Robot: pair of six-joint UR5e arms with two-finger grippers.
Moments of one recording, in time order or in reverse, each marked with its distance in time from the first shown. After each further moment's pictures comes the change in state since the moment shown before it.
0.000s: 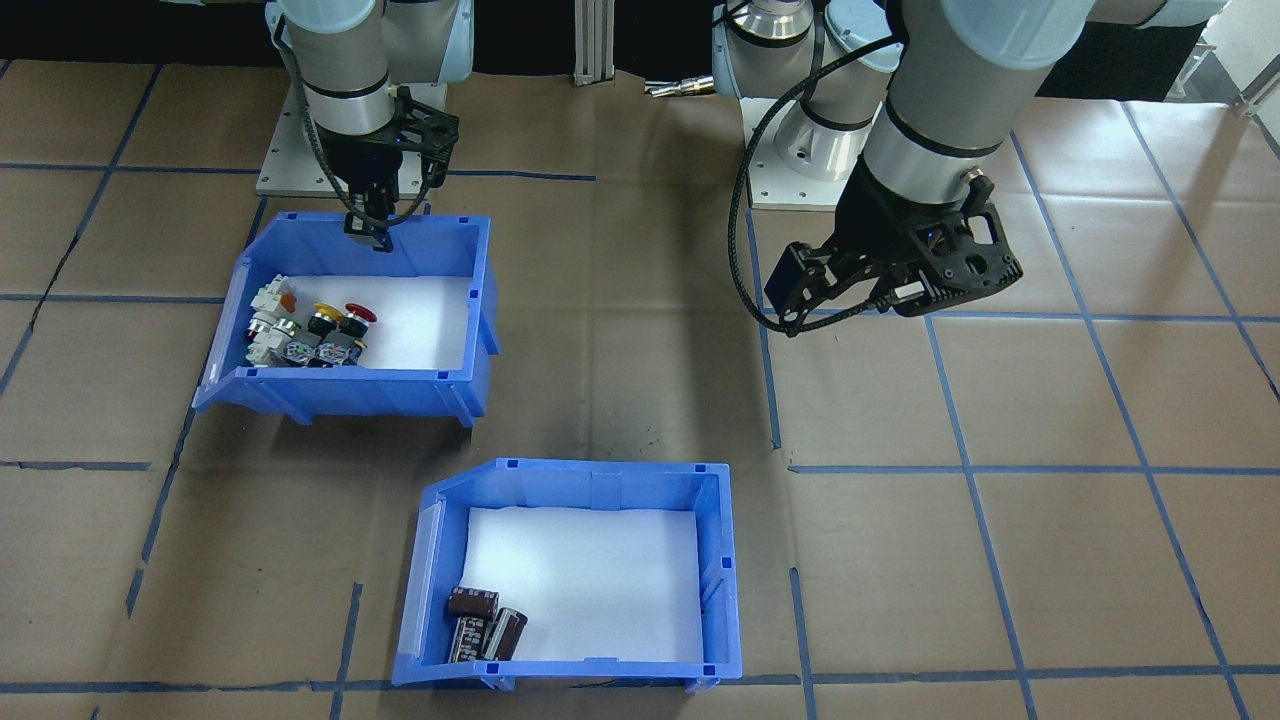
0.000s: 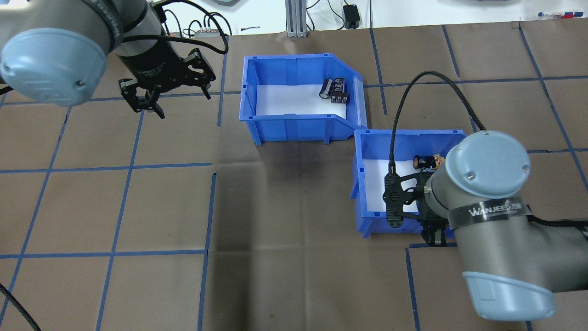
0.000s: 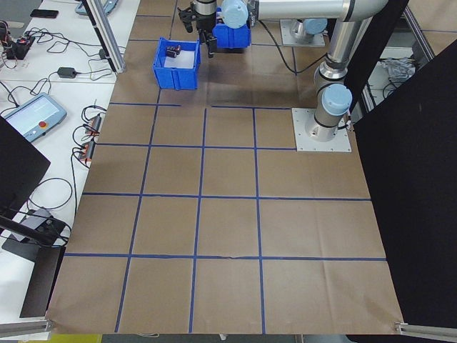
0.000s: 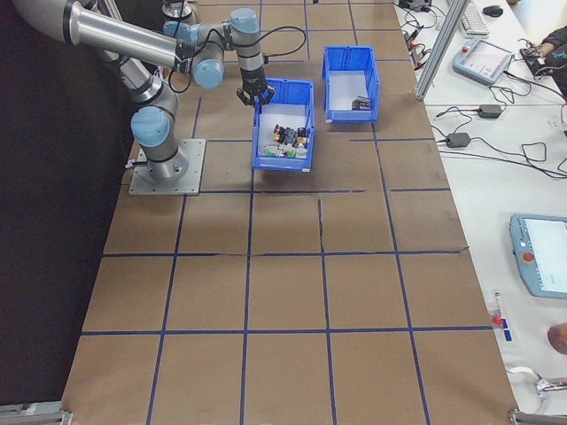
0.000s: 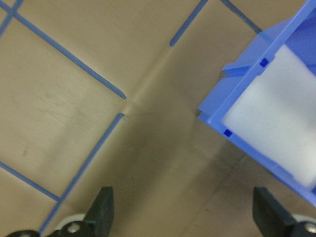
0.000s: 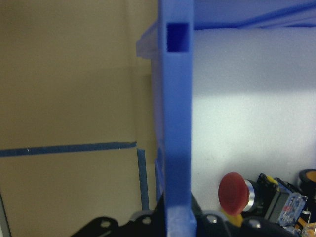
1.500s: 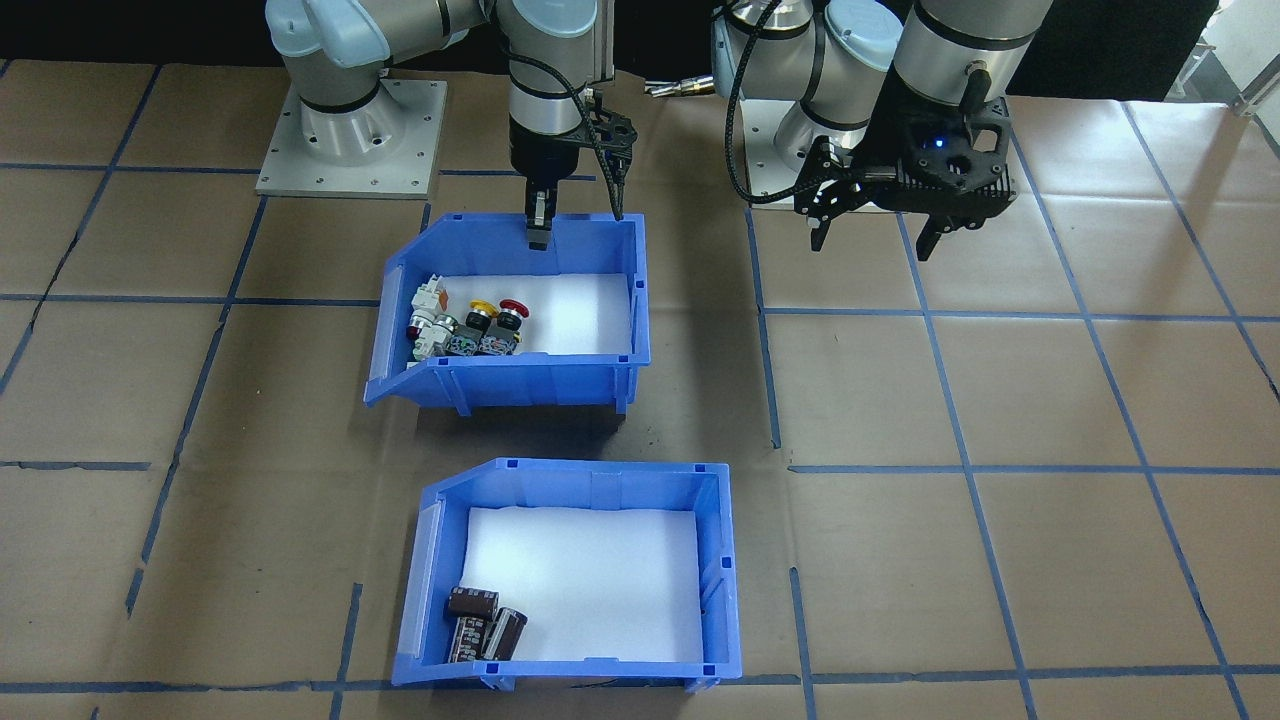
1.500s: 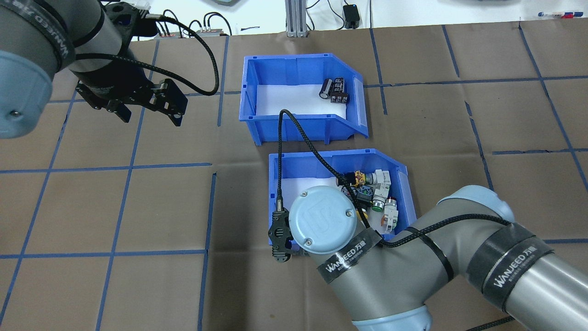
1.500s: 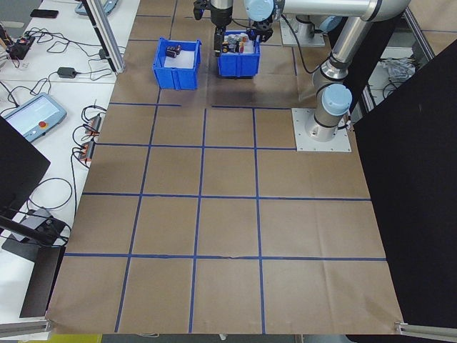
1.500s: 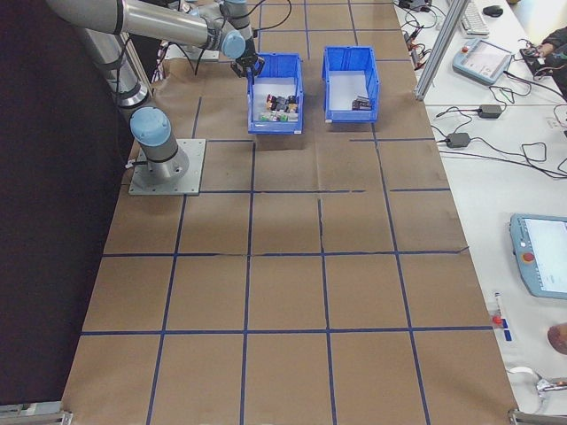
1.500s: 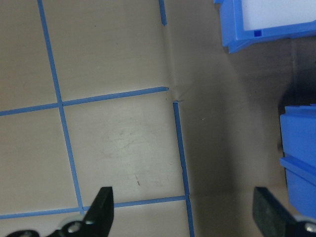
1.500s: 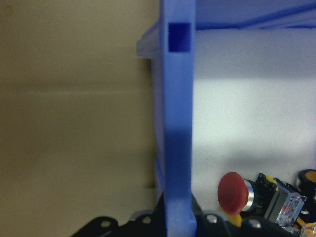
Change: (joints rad) left arm 0.015 0.121 -0.059 -0.049 0.047 0.353; right arm 0.457 0.267 -0.129 -0.114 -0.060 0.413
